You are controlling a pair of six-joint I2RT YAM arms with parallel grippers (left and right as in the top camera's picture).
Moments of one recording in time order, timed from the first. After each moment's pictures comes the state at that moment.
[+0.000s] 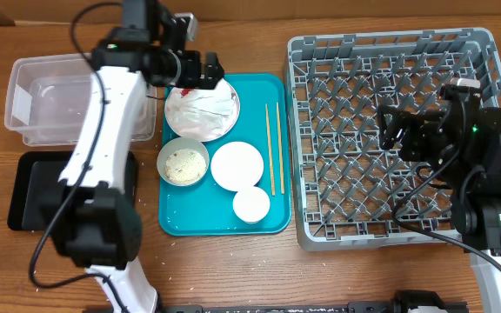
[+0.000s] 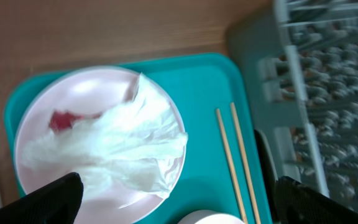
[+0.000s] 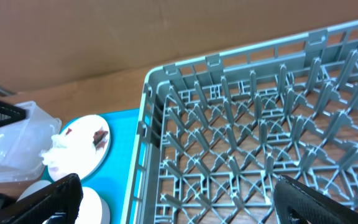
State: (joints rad) left arm -0.11 1.96 1.83 -0.91 0.35 -0.10; right arm -0.03 0.99 1.05 -0.60 -0.28 0.22
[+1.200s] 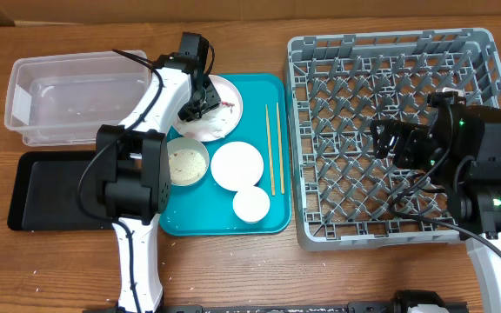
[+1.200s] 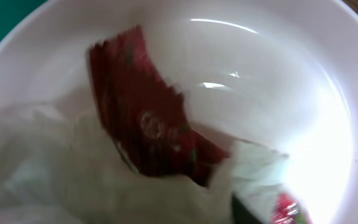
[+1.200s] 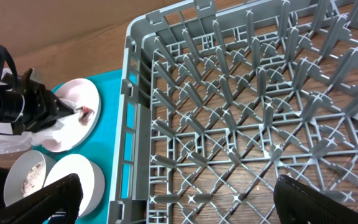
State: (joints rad) left arm -0.19 2.31 1.84 -0.86 -0.02 -0.66; right arm -0.03 1.05 1.05 -0.72 -0.29 0.22
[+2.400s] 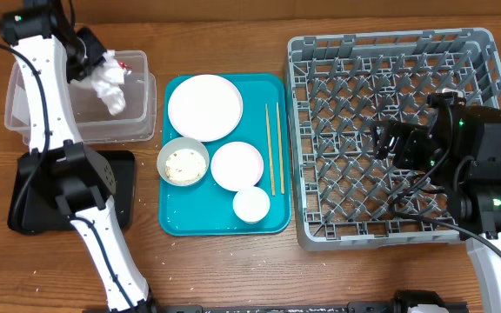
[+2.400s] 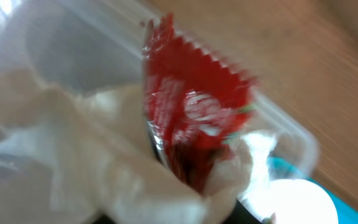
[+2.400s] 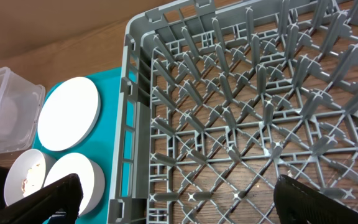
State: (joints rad) left arm 0.26 2.45 2.59 -1.34 0.10 -0.44; right arm -0.03 1.05 1.05 -0.72 -0.29 0.23
